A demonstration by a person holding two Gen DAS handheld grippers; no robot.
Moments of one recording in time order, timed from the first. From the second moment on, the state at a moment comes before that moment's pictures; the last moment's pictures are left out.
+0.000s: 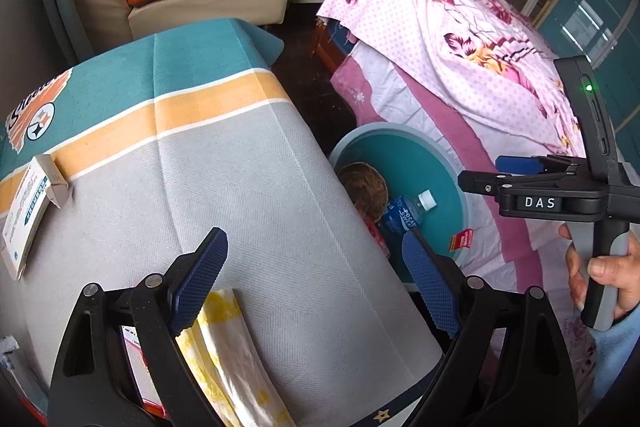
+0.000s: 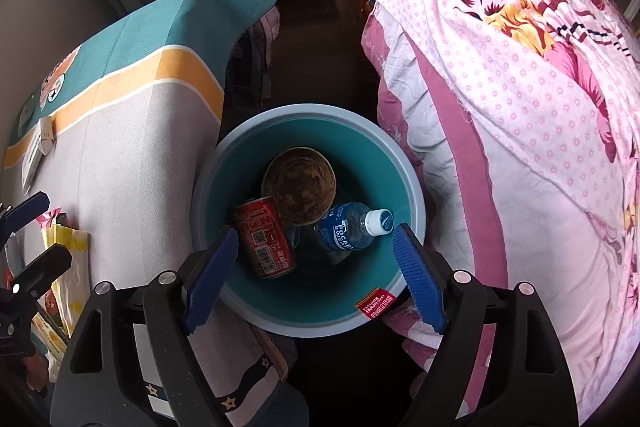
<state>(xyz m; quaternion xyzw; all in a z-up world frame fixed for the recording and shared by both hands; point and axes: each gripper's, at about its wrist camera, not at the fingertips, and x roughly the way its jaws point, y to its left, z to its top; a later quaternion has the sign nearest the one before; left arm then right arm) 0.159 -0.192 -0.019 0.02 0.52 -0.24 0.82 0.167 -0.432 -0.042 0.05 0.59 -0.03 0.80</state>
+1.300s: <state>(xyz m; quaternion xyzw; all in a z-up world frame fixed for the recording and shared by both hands) 0.000 0.012 -0.050 0.01 0.58 -0.19 0.79 0.060 -0.222 -0.027 -0.03 0.61 0.11 0.78</state>
